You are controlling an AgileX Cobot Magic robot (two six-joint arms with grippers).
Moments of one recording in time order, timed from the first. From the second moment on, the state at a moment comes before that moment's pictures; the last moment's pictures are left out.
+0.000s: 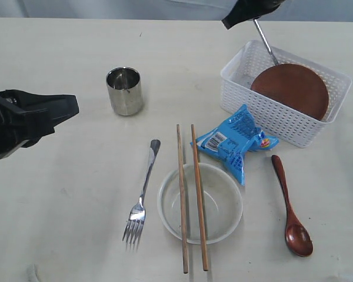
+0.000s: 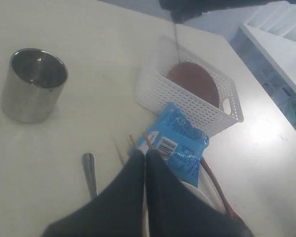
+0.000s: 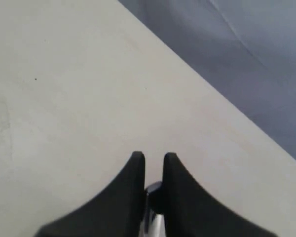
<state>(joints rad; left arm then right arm) -0.67 0.82 -0.36 -1.53 0.09 0.96 0.28 2.04 -1.59 -0.10 0.41 -0.42</state>
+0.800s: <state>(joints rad) -0.67 0.82 -0.36 -1.53 0.09 0.96 0.28 1.85 -1.59 -0.10 0.47 -0.36</state>
